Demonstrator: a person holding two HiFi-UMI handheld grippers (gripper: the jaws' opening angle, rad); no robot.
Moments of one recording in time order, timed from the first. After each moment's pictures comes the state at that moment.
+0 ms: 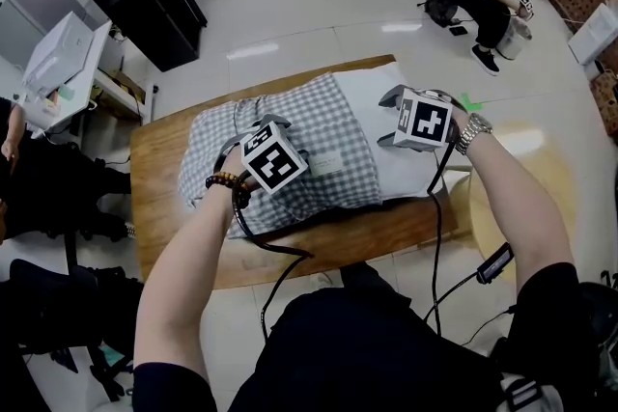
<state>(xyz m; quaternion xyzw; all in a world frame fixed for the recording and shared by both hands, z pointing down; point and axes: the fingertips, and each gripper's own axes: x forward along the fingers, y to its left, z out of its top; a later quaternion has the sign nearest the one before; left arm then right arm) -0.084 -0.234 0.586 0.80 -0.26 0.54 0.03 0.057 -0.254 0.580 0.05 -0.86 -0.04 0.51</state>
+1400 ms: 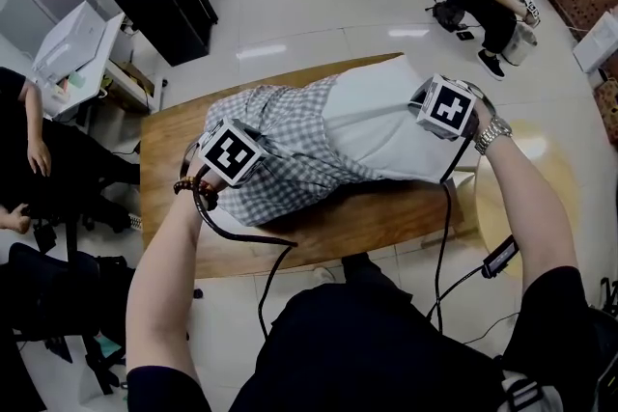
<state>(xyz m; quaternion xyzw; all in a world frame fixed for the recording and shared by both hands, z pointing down) -0.172 -0.195 0.541 0.79 -0.33 0.51 0.08 0.100 -0.268 0.538 0.19 -0.82 -0.06 0.54</state>
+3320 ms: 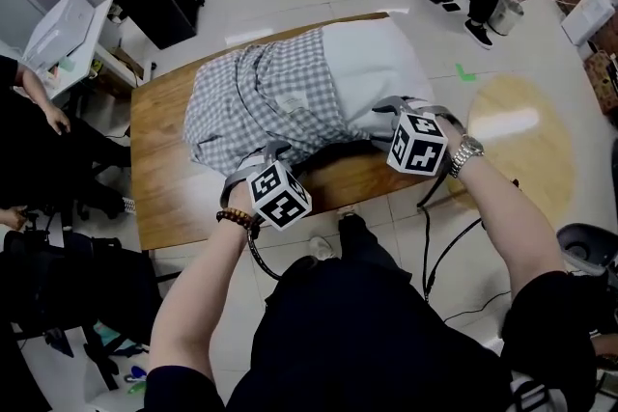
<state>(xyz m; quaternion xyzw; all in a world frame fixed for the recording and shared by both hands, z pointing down) -0.102 -0.072 0.651 0.79 -0.31 0.53 -0.05 0.033 -0.117 0.616 0.11 -0.85 -0.16 0.49</state>
